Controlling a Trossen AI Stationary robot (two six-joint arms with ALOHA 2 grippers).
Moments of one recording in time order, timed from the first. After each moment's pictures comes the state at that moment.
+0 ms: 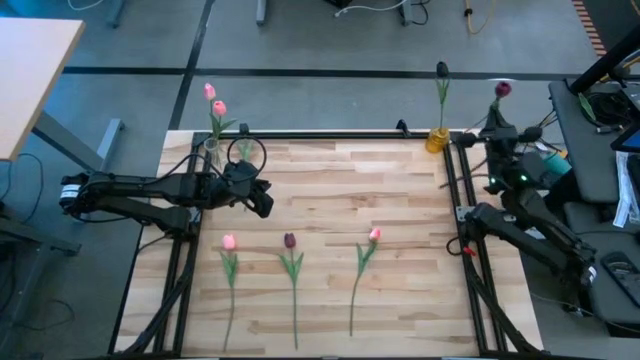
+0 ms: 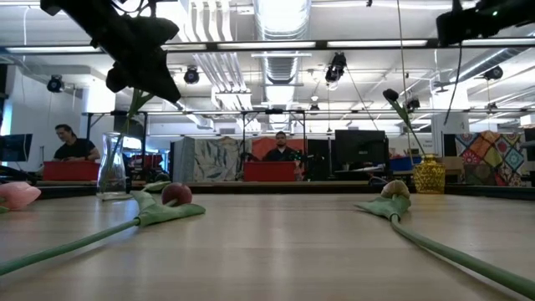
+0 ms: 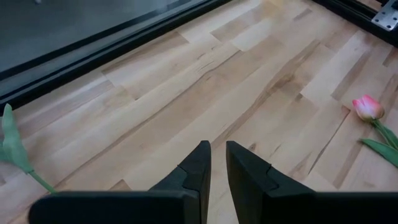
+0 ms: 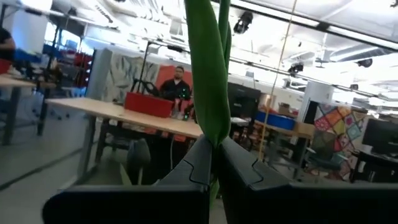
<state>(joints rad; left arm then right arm) 0.05 0.99 0.74 -0.49 -0.48 -0.59 -0.81 0.32 0.46 0.24 0.67 -0.52</state>
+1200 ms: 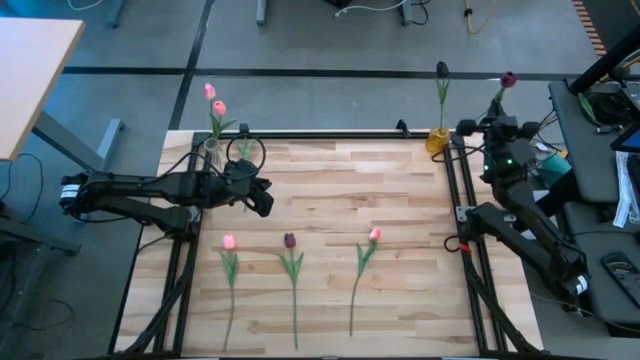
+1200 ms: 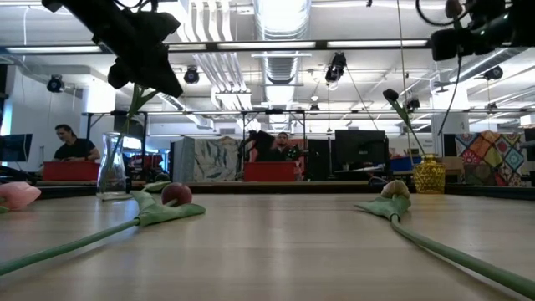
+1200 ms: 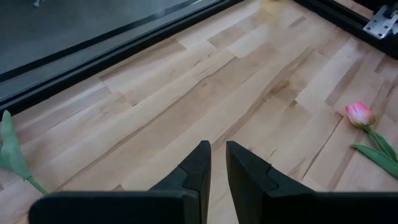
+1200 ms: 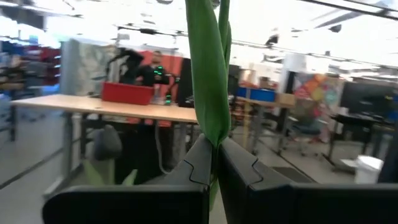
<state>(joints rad) 0.05 0.99 0.76 -0.49 -0.48 -0.58 -1.09 0.41 0.43 0.30 0.54 -0.30</state>
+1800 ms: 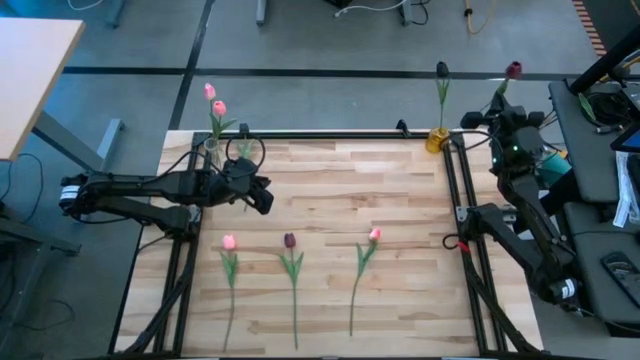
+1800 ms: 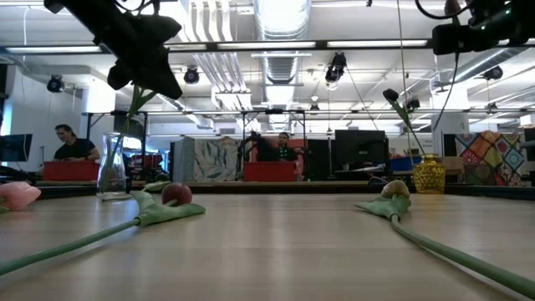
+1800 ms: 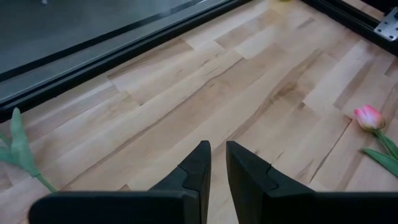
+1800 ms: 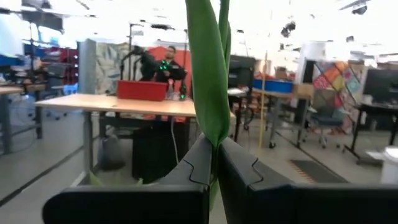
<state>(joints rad) 0.08 0.99 0.76 -0.50 -0.48 -0.58 -1.29 0.53 0.53 0.20 0.30 -0.17</state>
